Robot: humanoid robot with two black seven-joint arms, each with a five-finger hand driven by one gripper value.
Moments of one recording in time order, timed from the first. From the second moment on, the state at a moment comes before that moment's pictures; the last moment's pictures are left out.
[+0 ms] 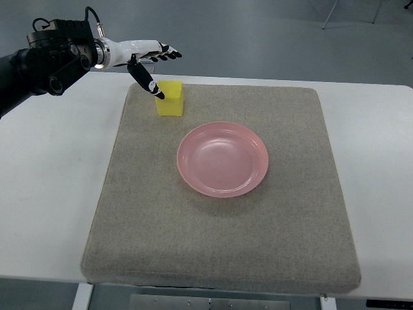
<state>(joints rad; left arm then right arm) -1.41 0.23 0.41 -0.39 0.69 -0.33 -0.37 0.02 0.00 -0.10 0.13 -0.08 -0.10 0.00</state>
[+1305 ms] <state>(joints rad) -1.34 0.19 0.42 -0.36 0.78 -0.24 -0.37 0.02 0.00 -0.10 0.13 -0.08 -0.10 0.00</state>
